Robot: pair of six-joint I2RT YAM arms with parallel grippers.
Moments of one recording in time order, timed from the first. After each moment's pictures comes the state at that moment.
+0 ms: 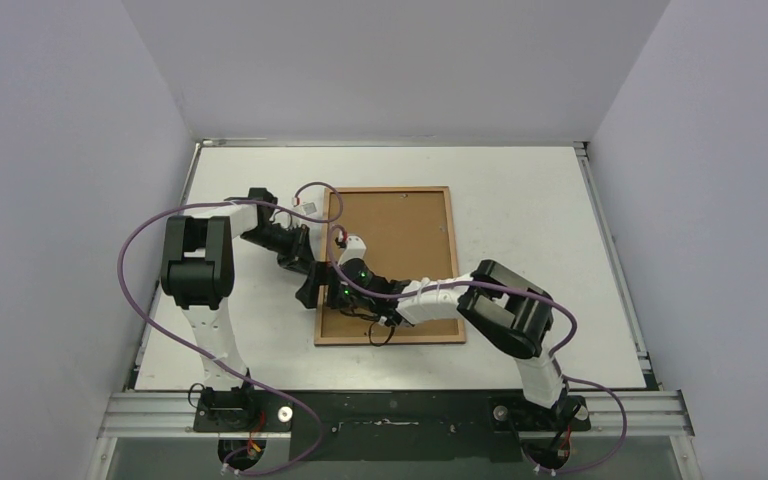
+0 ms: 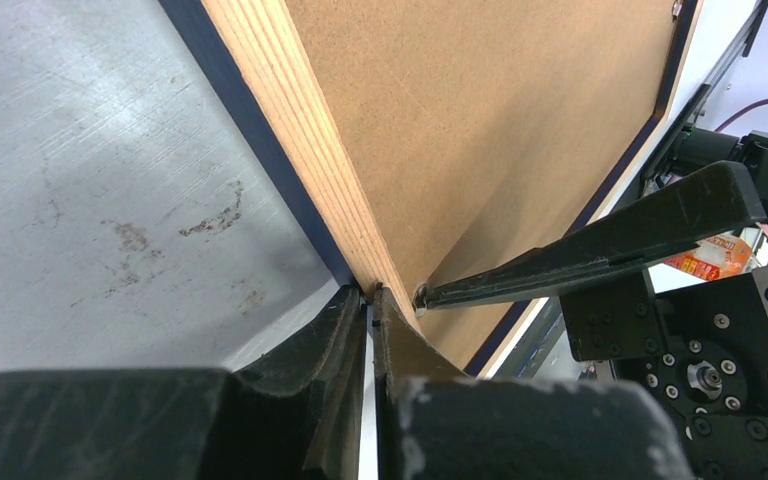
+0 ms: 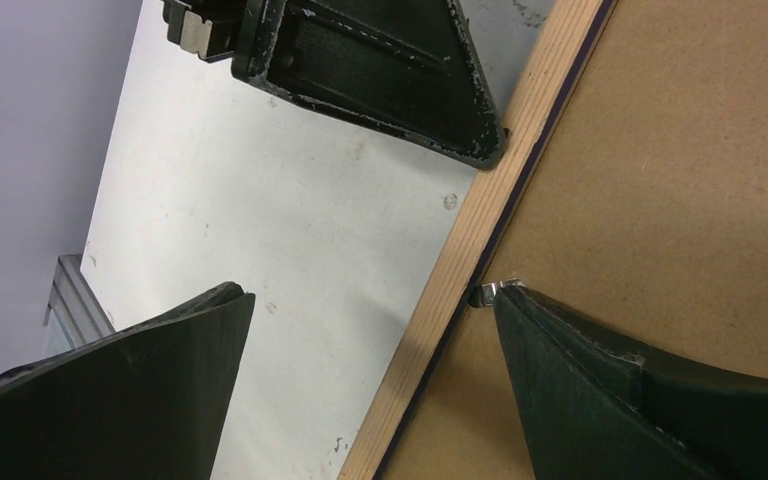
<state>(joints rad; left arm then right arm) -0.05 2.05 1.30 -0.80 0.82 0.20 1.06 2.00 1.11 0.41 0.08 0.83</state>
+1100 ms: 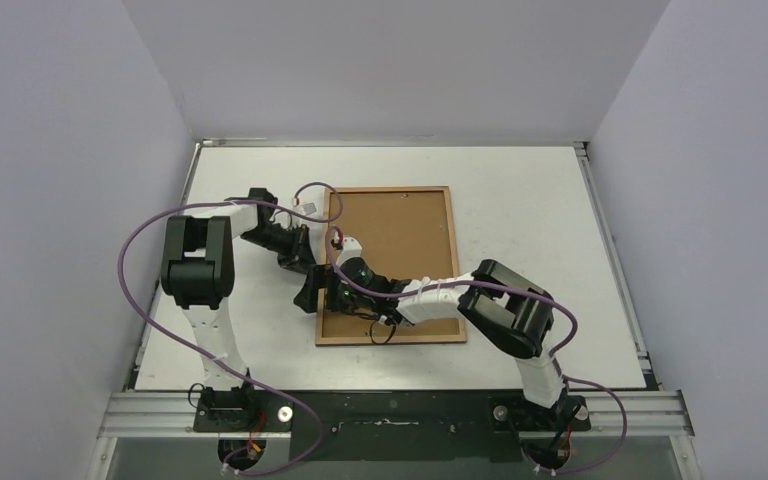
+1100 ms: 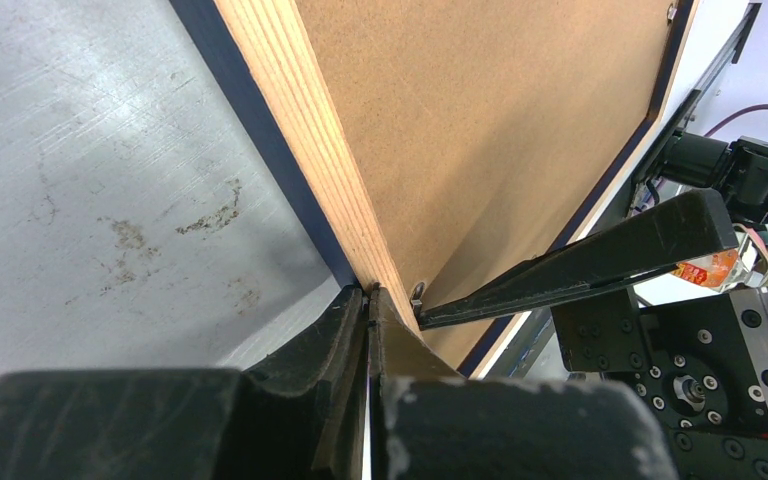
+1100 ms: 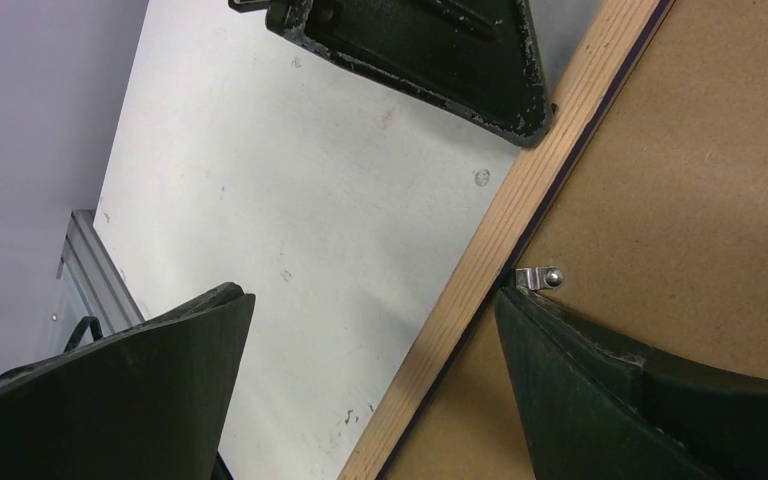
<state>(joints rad) -0.05 2.05 1.29 -0.80 0.83 0.18 1.05 1.99 1.10 0.41 -0.01 0.80</state>
